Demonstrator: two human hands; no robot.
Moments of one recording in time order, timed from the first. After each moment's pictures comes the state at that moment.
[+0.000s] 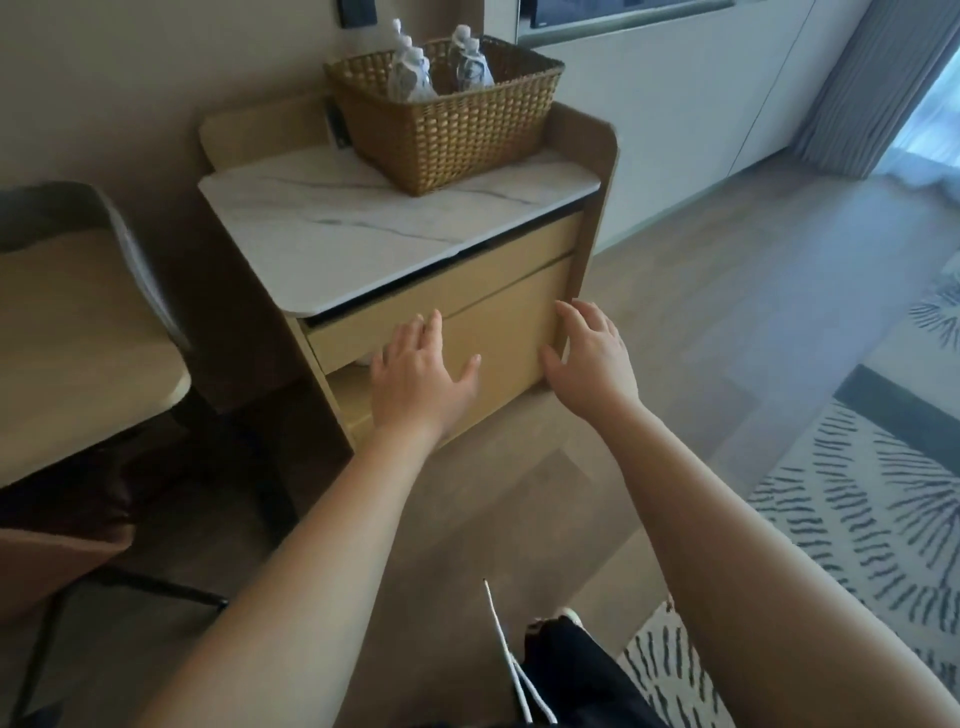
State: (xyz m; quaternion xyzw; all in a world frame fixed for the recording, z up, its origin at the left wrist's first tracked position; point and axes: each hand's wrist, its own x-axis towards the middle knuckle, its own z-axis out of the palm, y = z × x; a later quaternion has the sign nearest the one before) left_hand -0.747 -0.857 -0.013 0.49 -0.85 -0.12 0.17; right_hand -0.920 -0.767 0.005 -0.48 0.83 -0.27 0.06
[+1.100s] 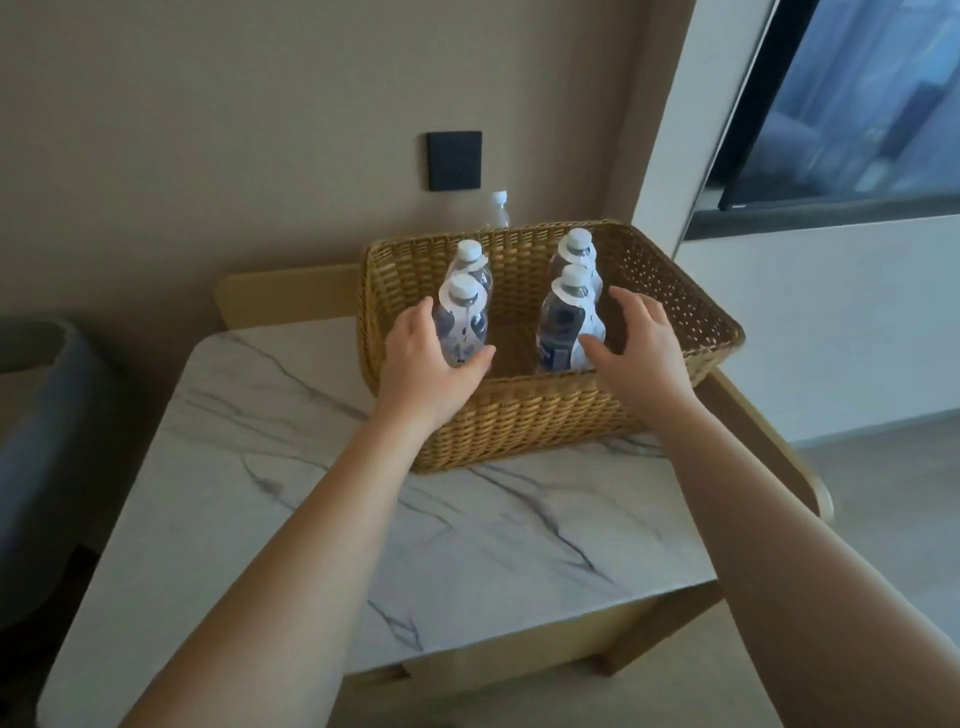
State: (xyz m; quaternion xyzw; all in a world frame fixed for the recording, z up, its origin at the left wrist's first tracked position) left_hand -1.048 -1.375 0.066 0.62 -0.68 -0.18 0.36; right_hand -1.275 -1.362 0.075 -0.62 0.69 -0.36 0.08
